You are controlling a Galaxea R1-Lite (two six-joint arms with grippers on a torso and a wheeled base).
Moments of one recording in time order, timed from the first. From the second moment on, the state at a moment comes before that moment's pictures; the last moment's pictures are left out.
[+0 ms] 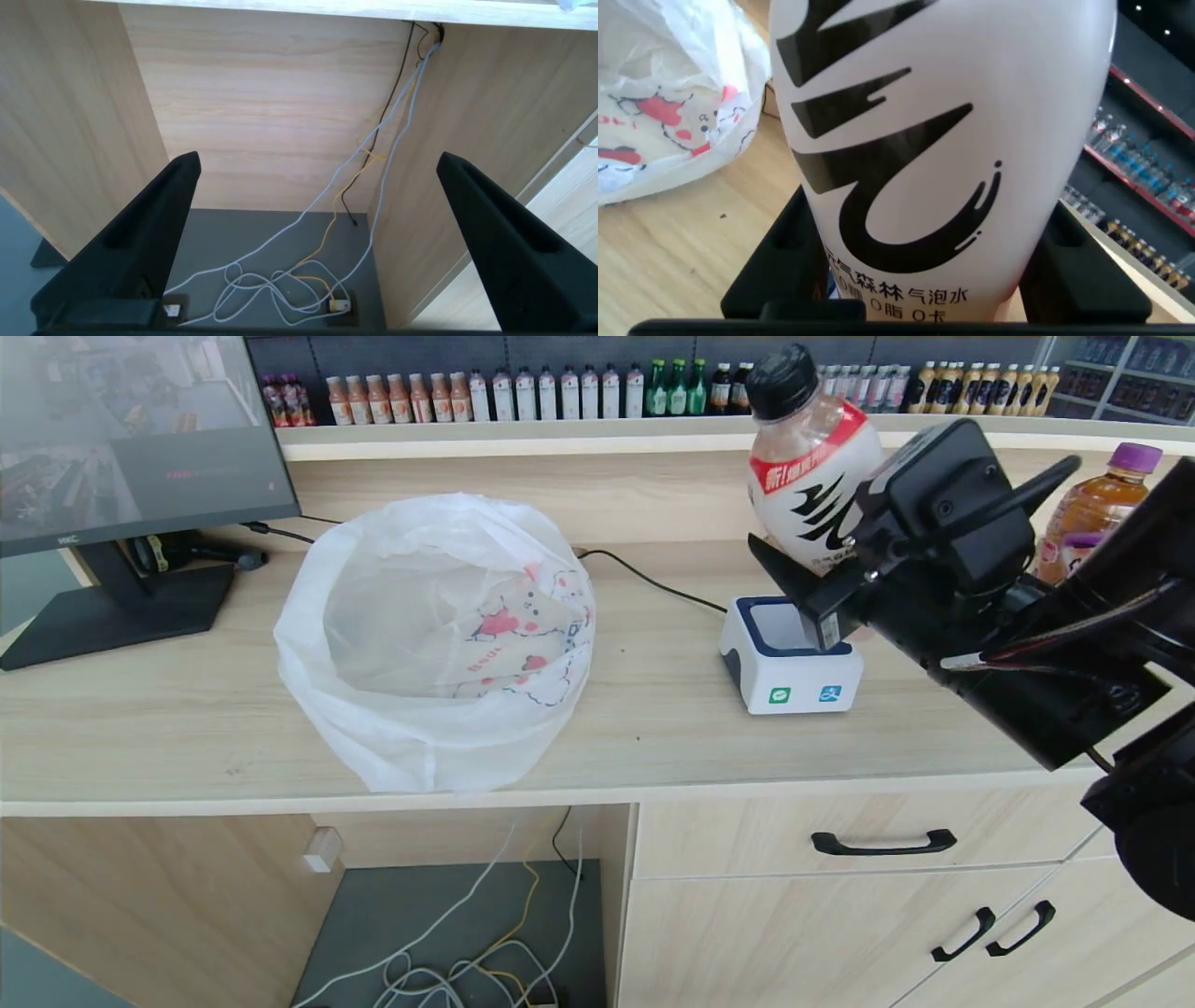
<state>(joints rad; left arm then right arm) 0.00 0.00 0.00 0.00 0.00 0.01 0.58 1.64 -0.89 -1.11 -0.08 -0.82</state>
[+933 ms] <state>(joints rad) 0.00 0.00 0.00 0.00 0.00 0.01 0.43 1.73 -0.94 -1.05 0.22 -1.07</state>
